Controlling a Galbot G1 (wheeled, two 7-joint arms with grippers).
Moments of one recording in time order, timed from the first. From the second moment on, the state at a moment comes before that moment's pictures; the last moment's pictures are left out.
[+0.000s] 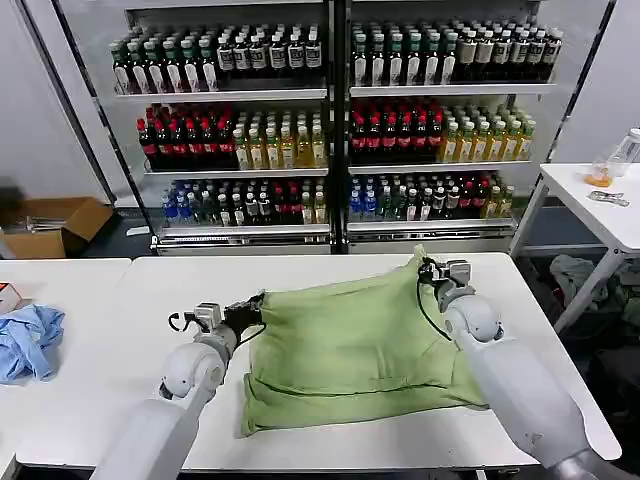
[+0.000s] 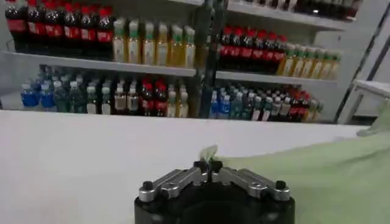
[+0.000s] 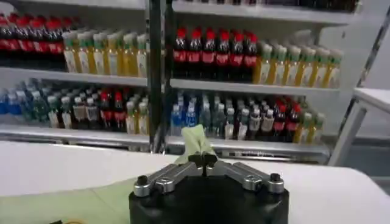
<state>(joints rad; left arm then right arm) 0.89 -1.18 -0.24 -1.63 -0.63 0.49 -0.12 -0.63 1.03 0.08 1.46 0.64 -0.42 0.25</state>
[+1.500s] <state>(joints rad) 1.31 -1.20 -0.31 -1.97 -0.42 0.51 -0.07 -1.25 0.95 0.35 1.98 0.56 -0.55 0.33</state>
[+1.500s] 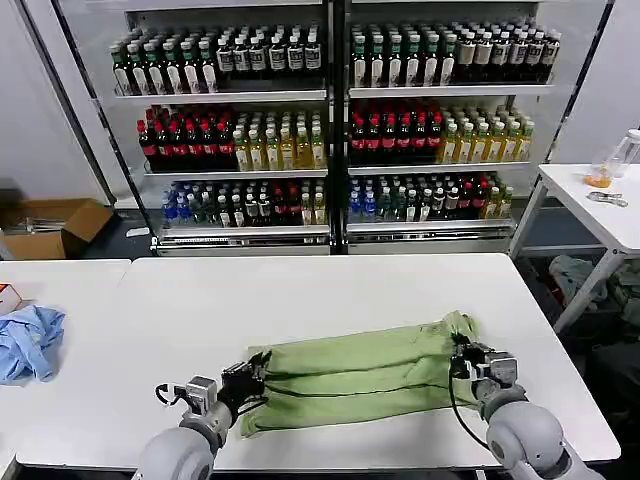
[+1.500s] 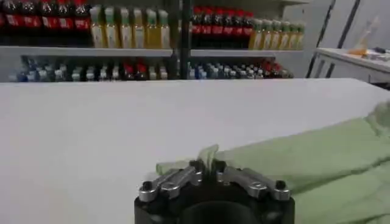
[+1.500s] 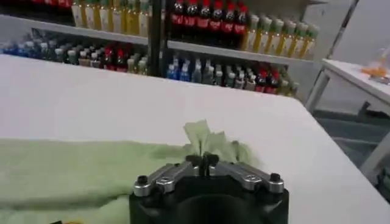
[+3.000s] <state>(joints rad) 1.45 -1.59 -0.30 -1.92 0.01 0.39 -0.33 -1.36 0.89 0.39 2.12 0.55 -0.47 0.32</state>
